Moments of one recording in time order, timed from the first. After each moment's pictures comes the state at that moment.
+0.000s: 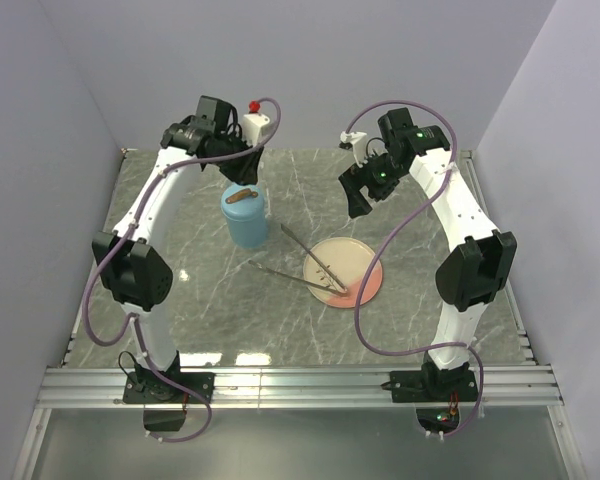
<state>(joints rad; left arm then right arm) -0.31 1.90 2.00 -0.99 0.37 0.35 0.27 1.88 1.97 -1.25 -0.43 -0.48</state>
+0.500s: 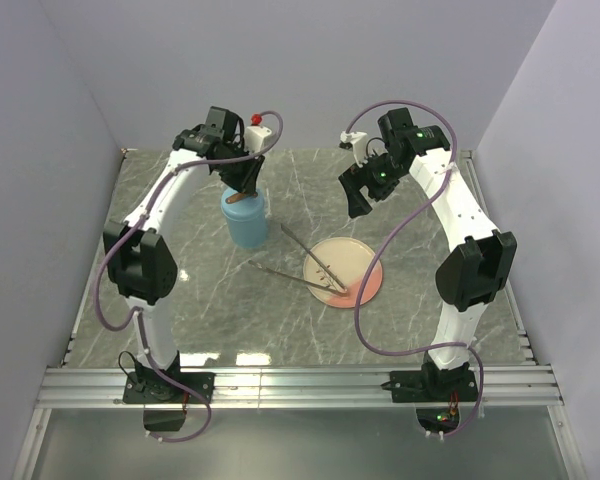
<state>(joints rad) -0.31 1.94 1.95 -0.94 0.27 0.31 0.27 1.88 1.97 -1.25 -0.43 -0.48</state>
